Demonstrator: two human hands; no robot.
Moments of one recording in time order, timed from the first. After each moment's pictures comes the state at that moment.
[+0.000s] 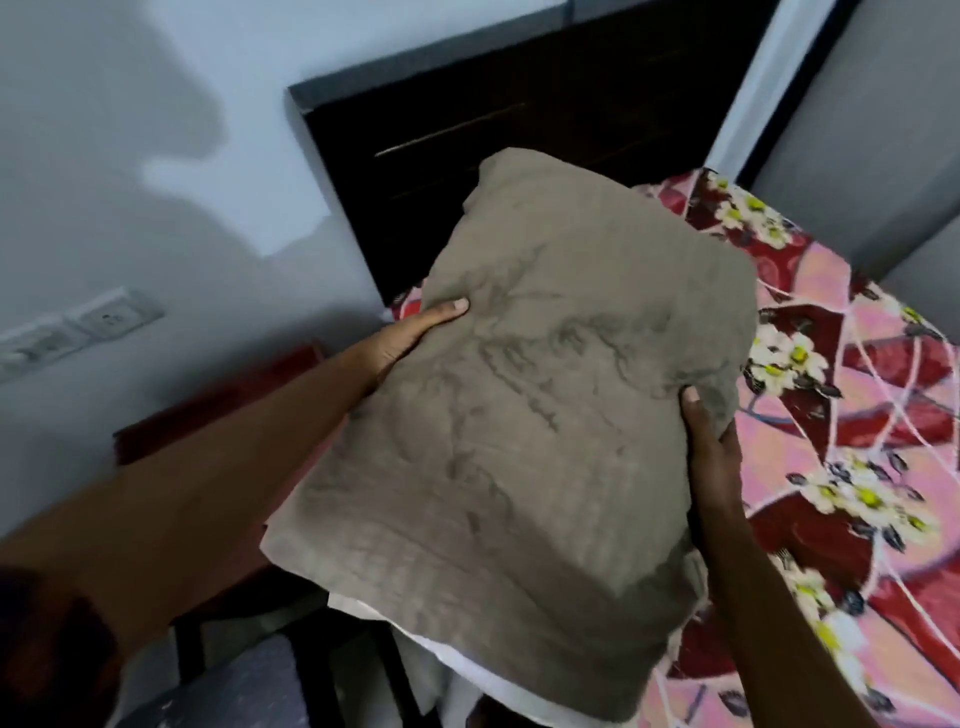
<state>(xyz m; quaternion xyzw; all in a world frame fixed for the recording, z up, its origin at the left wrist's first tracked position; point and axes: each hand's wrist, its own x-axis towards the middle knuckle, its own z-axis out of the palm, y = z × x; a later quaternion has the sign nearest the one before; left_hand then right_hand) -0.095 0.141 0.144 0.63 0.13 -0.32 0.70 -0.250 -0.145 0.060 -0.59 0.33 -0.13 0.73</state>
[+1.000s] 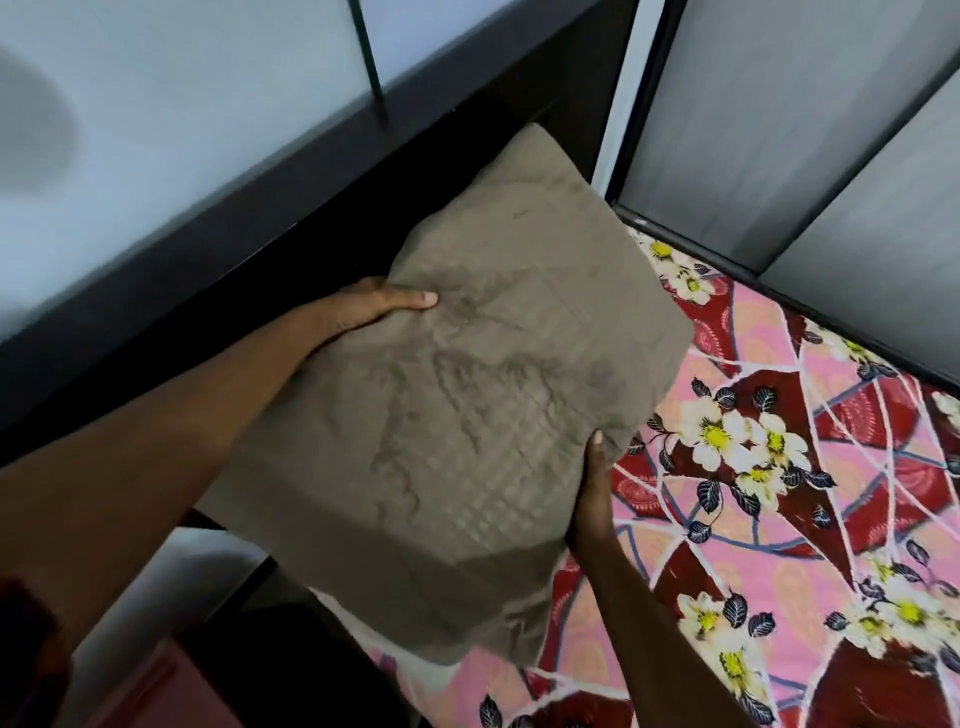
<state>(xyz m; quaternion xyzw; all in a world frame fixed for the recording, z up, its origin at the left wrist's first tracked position) 0.364 -0.023 0.126 0.81 -0.10 -0.41 0.41 0.075 -0.169 -0.053 -0.44 0.44 -0.11 0.78</state>
